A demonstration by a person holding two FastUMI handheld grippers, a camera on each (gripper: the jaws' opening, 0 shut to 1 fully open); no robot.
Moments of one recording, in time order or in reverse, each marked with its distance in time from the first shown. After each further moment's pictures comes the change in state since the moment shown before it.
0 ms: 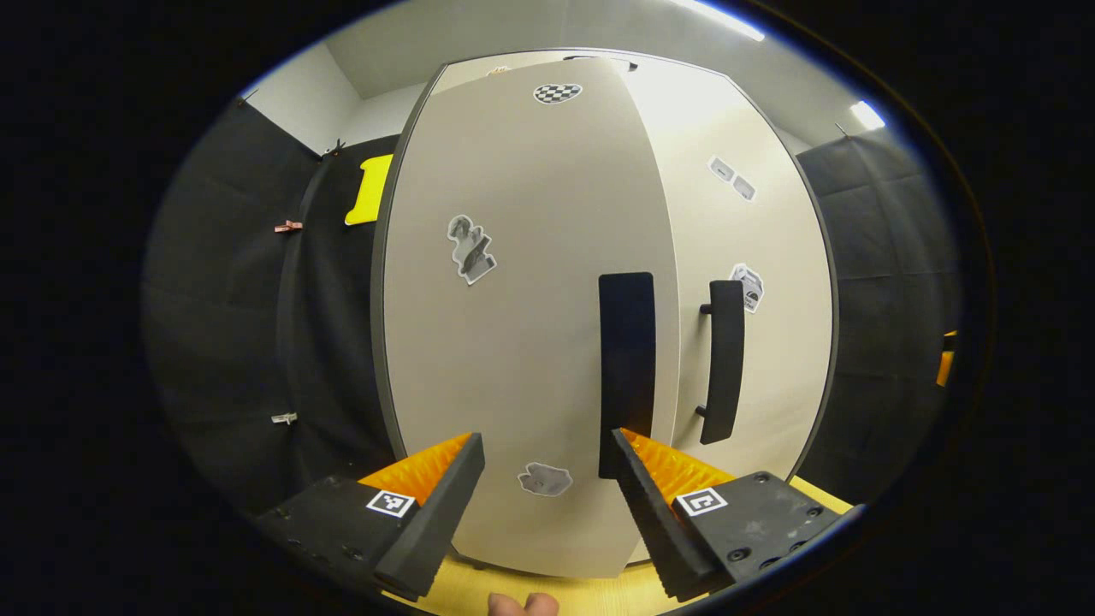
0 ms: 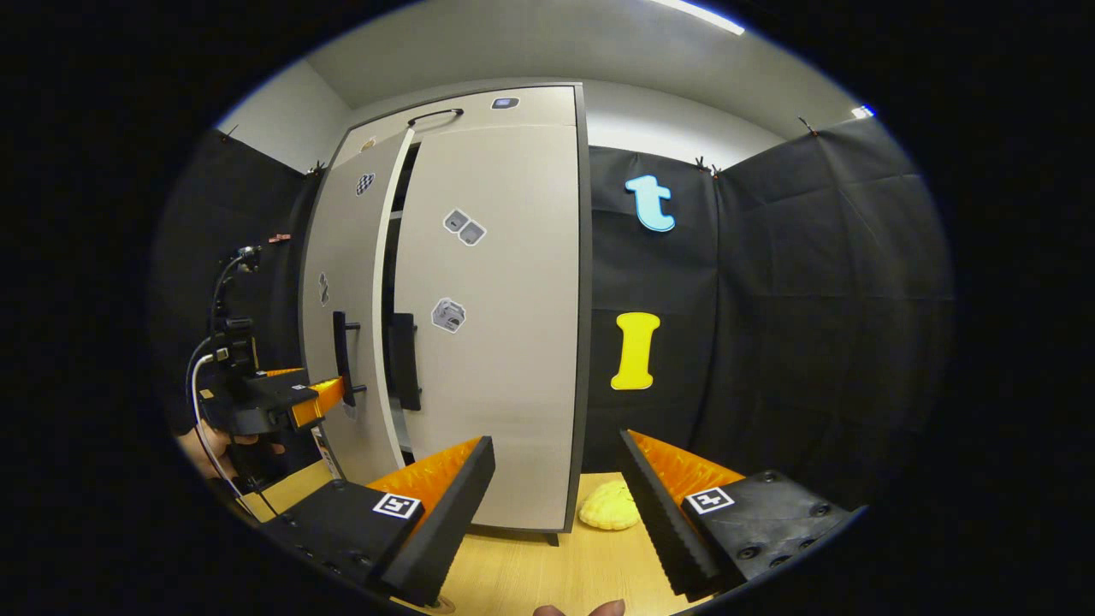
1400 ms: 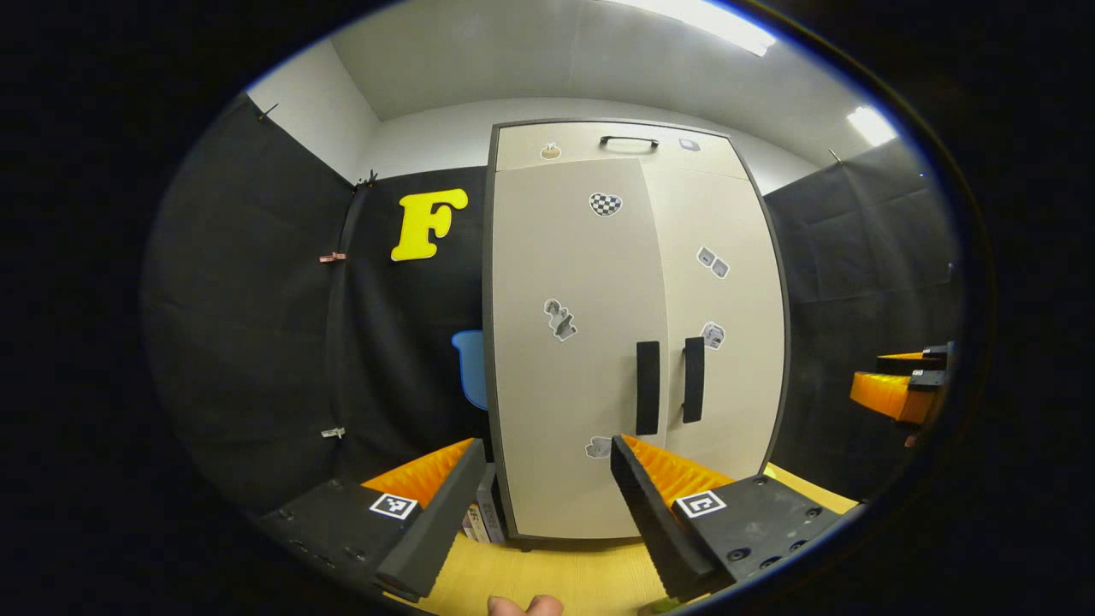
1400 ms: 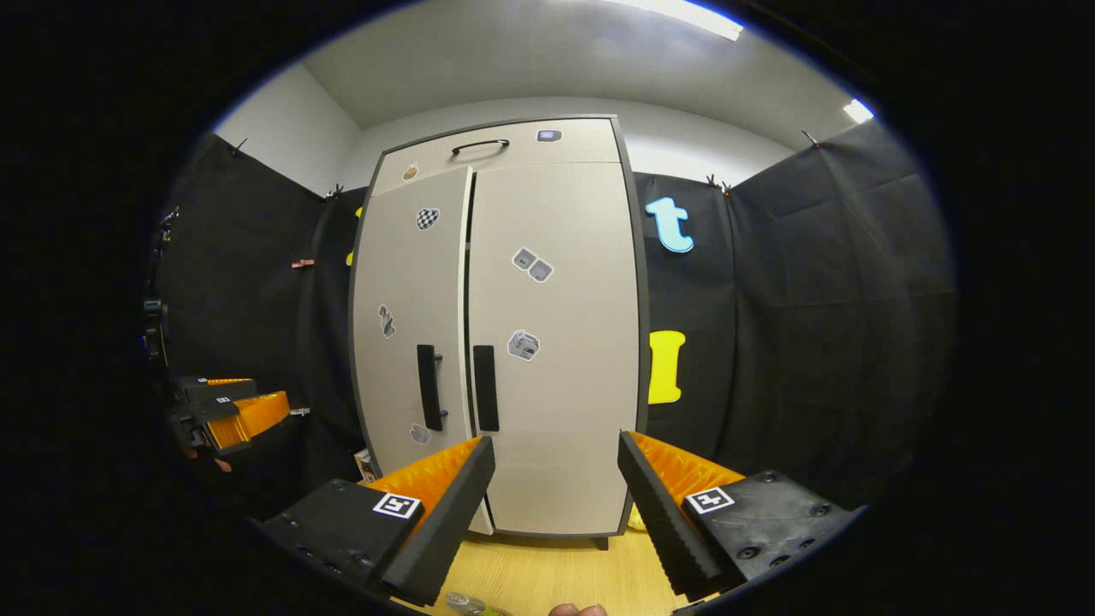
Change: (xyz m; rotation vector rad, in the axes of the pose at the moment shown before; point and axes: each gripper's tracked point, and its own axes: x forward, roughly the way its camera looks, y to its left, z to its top) left arm -0.187 0.079 0.045 -0.025 -0.046 -0.002; right arm -0.037 0.091 0.026 0.022 -0.085 0.045
